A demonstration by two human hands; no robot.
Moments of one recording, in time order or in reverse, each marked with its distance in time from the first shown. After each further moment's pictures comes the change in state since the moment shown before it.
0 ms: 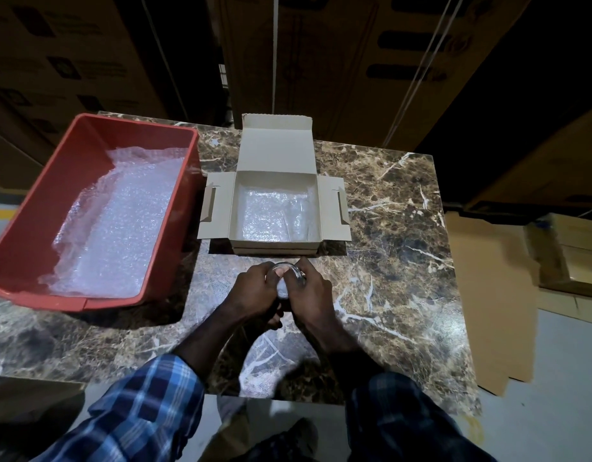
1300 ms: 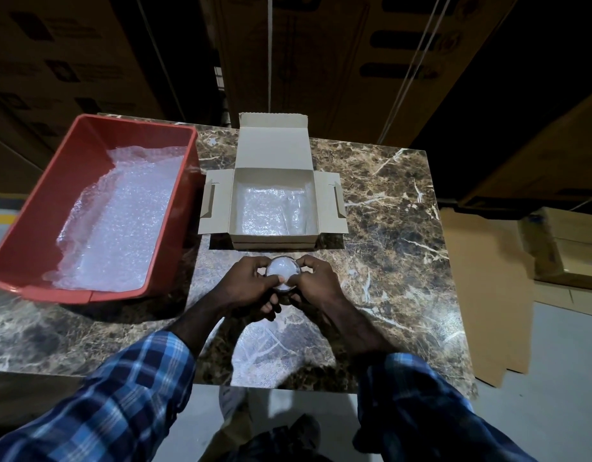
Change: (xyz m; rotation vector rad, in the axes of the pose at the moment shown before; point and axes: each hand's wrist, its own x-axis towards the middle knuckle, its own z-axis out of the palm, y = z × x) left_hand -0.009 -0.002 -0.018 -0.333 -0.263 -0.083; right_hand 0.005 -0.007 -0.020 0.322 -0.138 0.288
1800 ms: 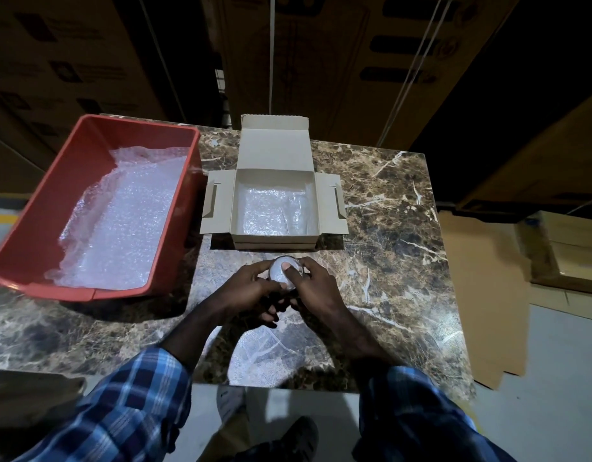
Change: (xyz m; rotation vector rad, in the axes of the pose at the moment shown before) left_hand -0.019 0.003 0.000 -0.212 -0.059 -0.022; right_hand -0.009 0.013 0.006 -0.011 -0.007 -0.144
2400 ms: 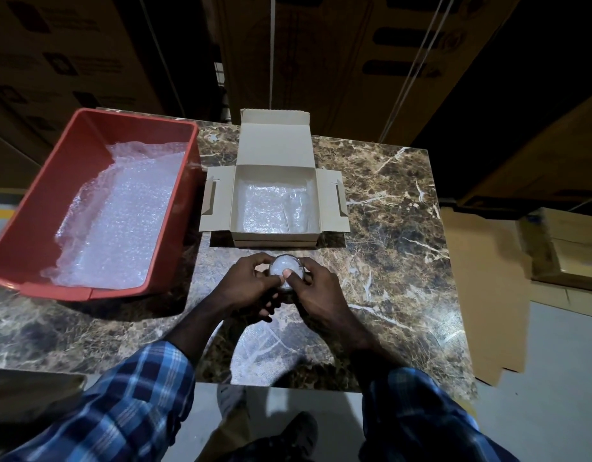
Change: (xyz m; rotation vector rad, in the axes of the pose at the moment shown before) left_hand 0.011 -0.003 0.000 0.069 0.138 0.028; right_hand -0.002 0.009 -0.007 -0.117 -0.033 -0.186
